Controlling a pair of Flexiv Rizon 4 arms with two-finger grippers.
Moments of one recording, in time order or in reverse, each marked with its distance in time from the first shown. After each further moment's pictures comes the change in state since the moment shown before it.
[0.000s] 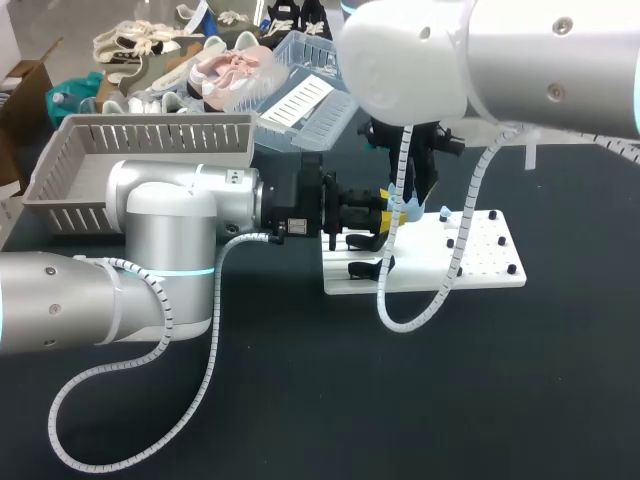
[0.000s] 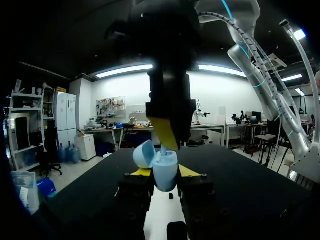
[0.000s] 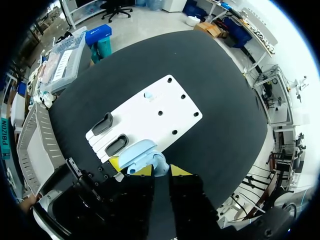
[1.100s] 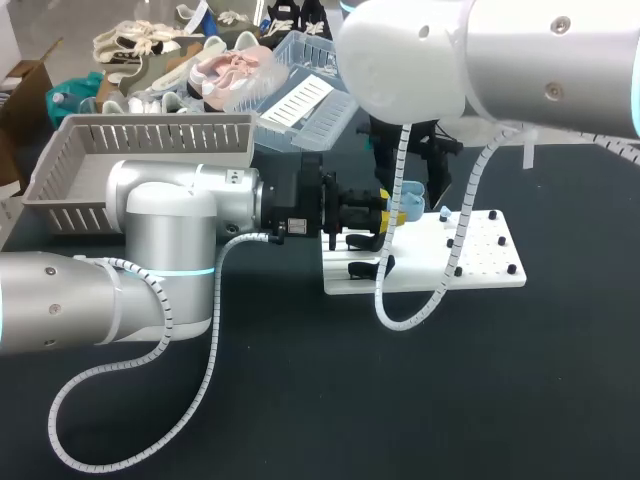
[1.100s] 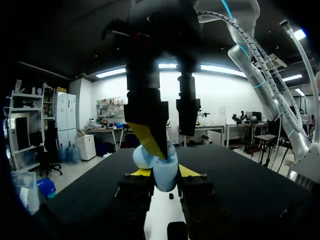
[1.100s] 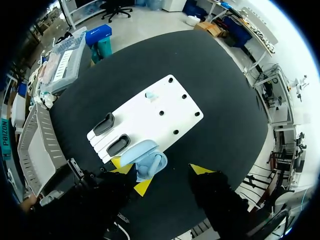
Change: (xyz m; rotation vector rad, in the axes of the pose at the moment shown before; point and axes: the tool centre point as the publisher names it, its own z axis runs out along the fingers) left arm 0.000 0.000 0.000 -0.001 0.000 0.000; right arm 0.000 0.003 -0.002 -0.007 0.002 0.004
